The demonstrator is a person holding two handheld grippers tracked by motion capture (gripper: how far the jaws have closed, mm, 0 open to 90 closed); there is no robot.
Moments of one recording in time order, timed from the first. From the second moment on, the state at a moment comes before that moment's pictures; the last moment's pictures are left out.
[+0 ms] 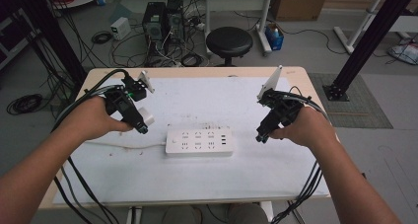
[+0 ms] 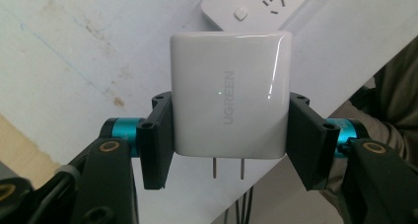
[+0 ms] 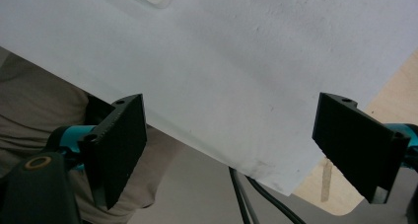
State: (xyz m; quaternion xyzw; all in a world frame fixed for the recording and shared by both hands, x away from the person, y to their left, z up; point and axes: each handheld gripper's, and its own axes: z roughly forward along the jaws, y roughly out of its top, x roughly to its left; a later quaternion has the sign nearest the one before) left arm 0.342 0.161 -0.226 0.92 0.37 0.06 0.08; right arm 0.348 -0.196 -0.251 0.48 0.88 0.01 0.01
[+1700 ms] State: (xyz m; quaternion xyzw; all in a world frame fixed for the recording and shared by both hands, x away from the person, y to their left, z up) left arm 0.331 0.116 -0.246 0.98 0.09 0.04 0.20; right arm 0.349 -0.206 -0.257 0.56 0.81 0.16 -0.11
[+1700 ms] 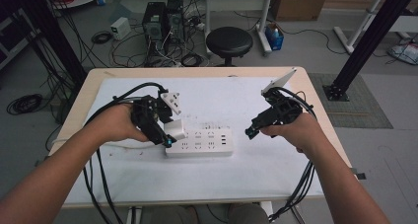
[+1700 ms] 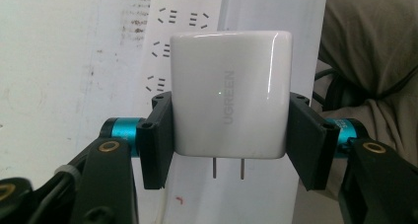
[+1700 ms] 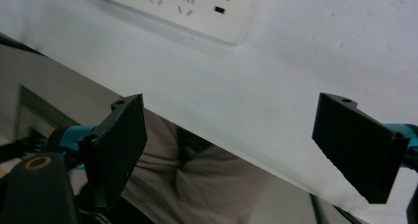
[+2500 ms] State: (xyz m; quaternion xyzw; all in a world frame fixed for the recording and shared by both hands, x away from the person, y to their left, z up) left arm 0.326 0.090 -0.258 0.97 0.06 0.05 0.24; right arm 0.341 -0.202 -0.279 0.56 0.72 0.32 -0.25
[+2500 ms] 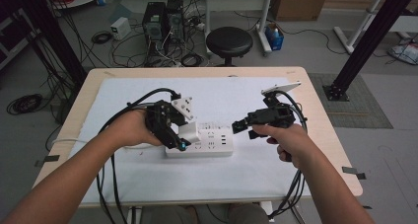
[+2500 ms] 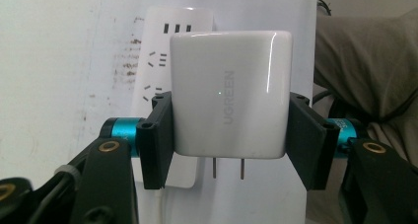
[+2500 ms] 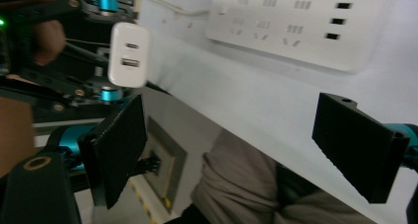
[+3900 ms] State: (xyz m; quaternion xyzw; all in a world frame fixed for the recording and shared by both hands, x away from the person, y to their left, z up) left arm 0.324 0.045 -0.268 0.96 0.03 0.09 0.25; right arm 0.348 -0.159 -0.315 0.52 0.65 0.41 -0.36
